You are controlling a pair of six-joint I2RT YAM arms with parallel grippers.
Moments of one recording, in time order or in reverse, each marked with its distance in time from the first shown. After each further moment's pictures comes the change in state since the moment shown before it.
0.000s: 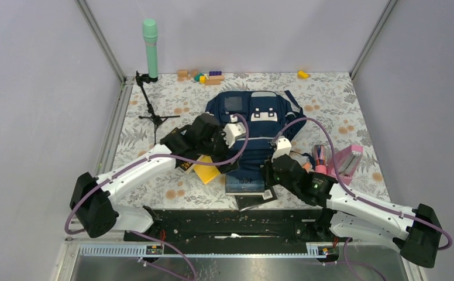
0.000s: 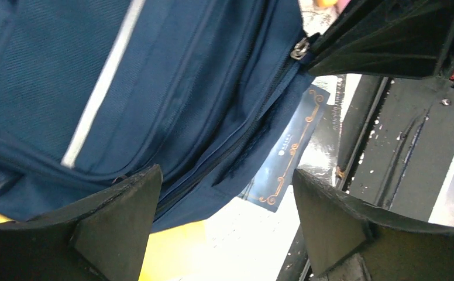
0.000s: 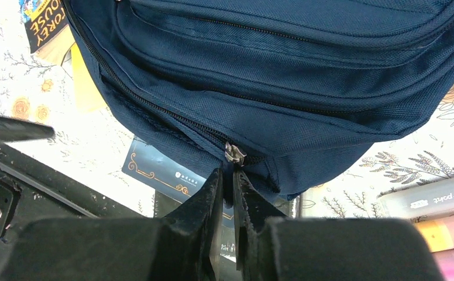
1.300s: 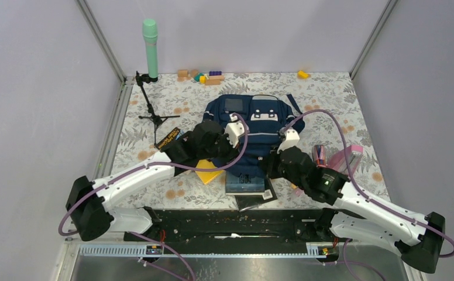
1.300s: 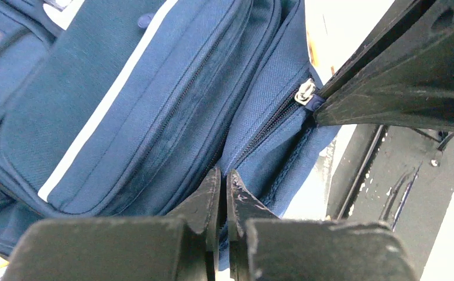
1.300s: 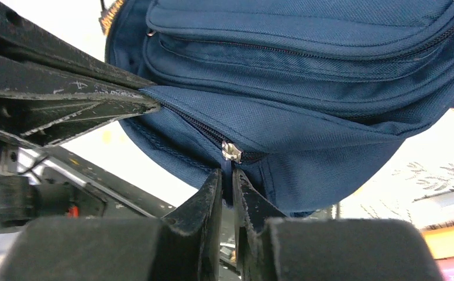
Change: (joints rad) left arm -0.098 -0.005 -0.054 0.183 -0.137 -0.143; right arm -0.026 -0.055 0.102 -0.066 -0.042 0.096
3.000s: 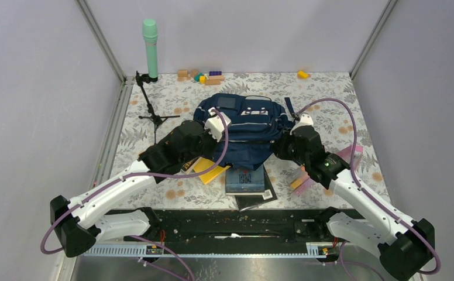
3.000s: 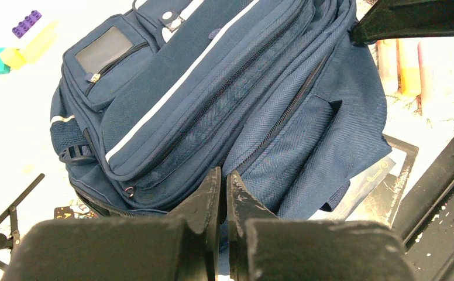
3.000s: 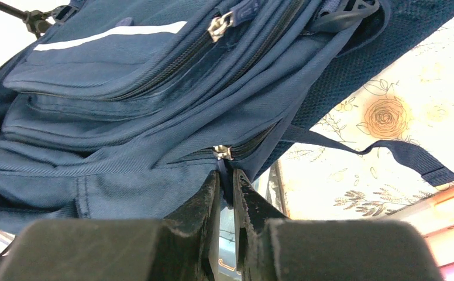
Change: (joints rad) left arm 0.014 -0.216 -0.005 -0.073 -0.309 0.060; right arm -0.383 0.095 0.050 0.047 -0.189 -0.060
